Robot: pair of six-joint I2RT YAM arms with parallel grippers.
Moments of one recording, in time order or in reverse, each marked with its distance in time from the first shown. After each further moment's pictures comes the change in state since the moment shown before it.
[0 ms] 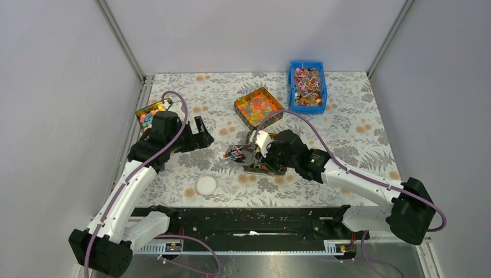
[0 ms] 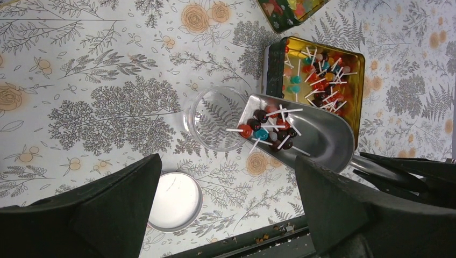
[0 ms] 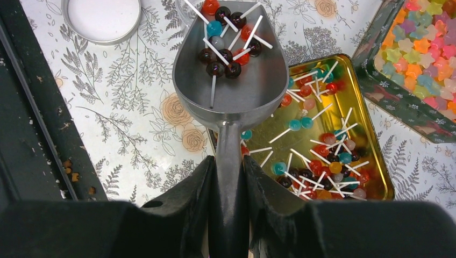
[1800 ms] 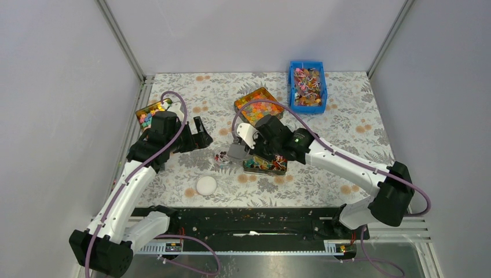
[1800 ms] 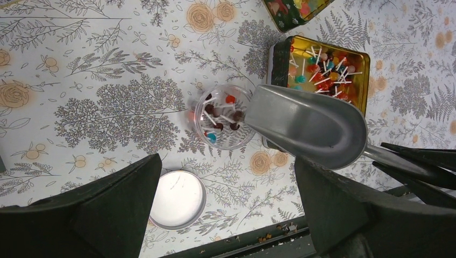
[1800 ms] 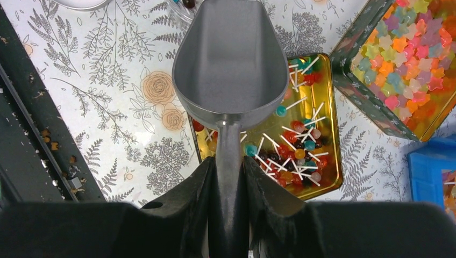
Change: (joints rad) left arm 0.011 -0.004 0.000 -0.015 0.001 0.011; right arm 0.042 0.215 0.394 -0.410 0.099 -0.134
